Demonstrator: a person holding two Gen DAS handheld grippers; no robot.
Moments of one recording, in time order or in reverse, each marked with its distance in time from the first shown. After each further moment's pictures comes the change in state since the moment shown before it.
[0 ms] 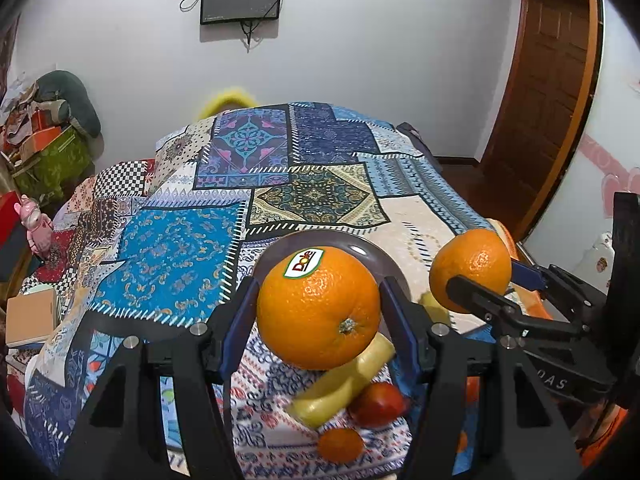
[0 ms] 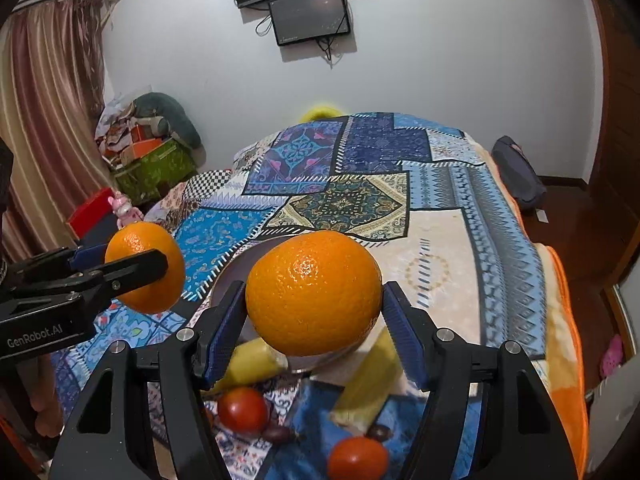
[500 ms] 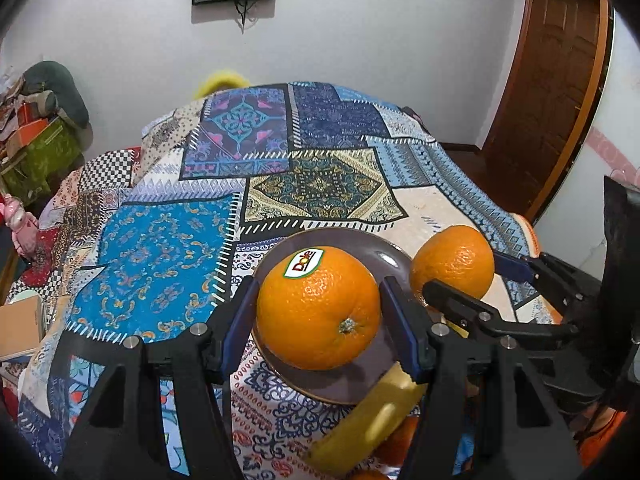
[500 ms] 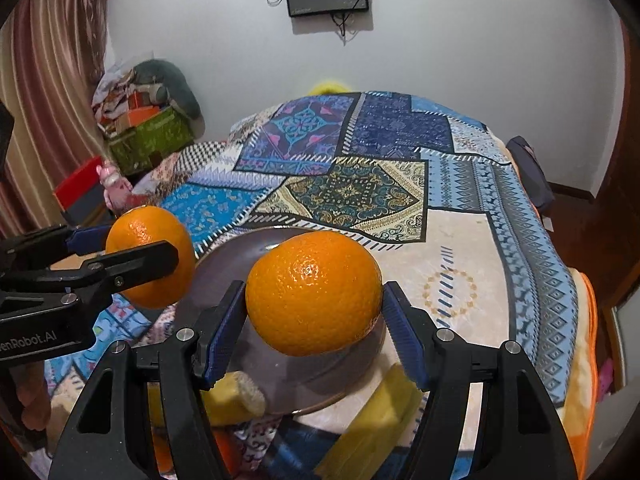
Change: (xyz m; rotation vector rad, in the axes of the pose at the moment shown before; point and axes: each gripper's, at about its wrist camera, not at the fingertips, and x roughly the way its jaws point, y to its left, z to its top) left arm 0.061 0.015 0.010 0.011 0.064 -0.022; right arm 0.052 0.003 0.009 -0.091 0.090 -0.011
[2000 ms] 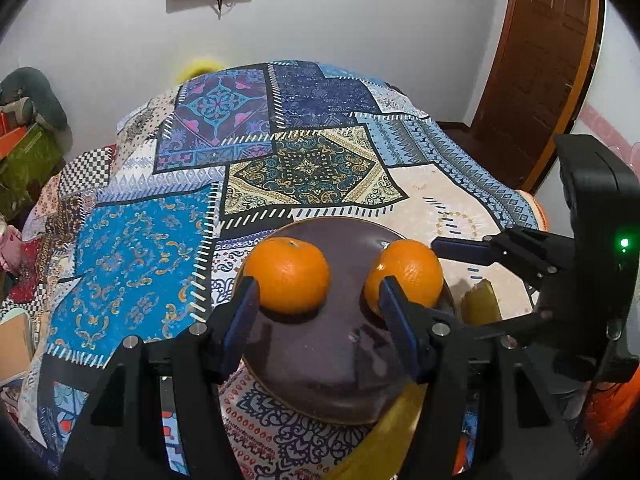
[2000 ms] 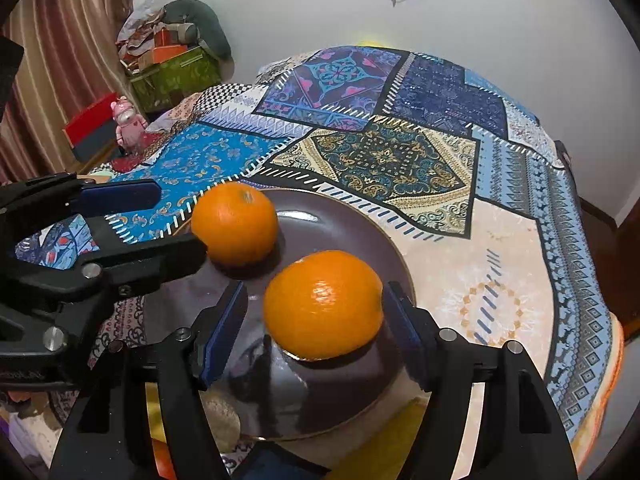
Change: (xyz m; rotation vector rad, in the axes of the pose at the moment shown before) left arm 0.038 0.000 0.002 0.054 0.050 -0.033; right arm 0.044 0.001 0.005 -0.144 0.155 0.059
